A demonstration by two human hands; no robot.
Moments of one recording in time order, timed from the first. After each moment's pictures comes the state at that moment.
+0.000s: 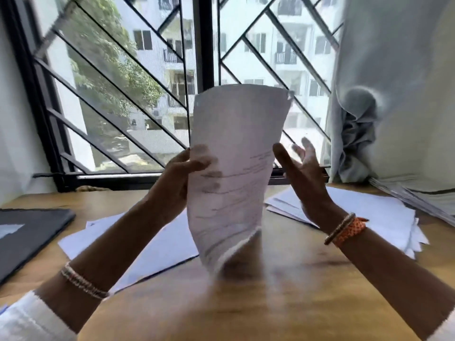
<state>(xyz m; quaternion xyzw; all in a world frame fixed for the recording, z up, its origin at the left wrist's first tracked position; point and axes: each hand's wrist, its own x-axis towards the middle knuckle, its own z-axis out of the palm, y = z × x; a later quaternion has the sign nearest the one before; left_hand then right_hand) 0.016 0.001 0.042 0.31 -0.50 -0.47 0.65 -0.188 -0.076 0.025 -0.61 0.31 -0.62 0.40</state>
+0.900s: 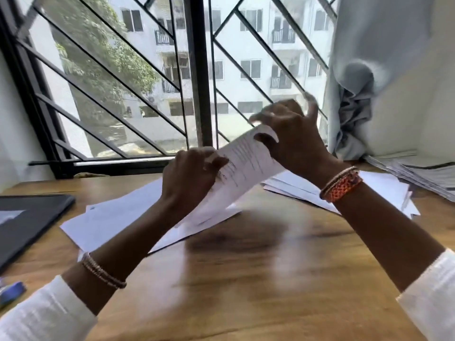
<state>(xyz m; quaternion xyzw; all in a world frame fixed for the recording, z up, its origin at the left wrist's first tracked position) -0.009 0.007 0.016 0.59 -0.65 0.17 0.44 -0.195 -0.075 0.053 -0.79 0.37 -0.39 -0.30</state>
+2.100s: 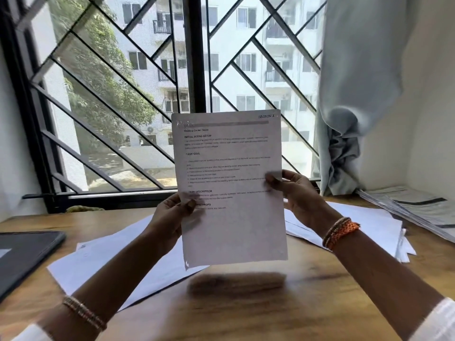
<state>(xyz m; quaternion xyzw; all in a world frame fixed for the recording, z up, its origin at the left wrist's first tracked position) 0.039 -0.031 -0.010 0.41 -0.44 -0.45 0.66 -0.212 -0.095 0.030 -0.58 0.28 -0.52 0.56</state>
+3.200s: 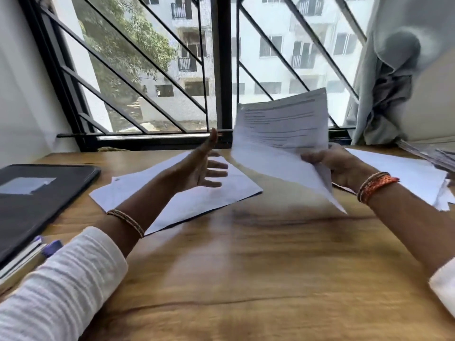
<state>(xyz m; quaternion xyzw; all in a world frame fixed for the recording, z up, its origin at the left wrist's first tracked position) 0.063 -0.037 -0.024 0.55 -0.49 -0.52 0.43 -0.222 -0.116 -0.020 -0.57 0.41 -0.45 0.55</state>
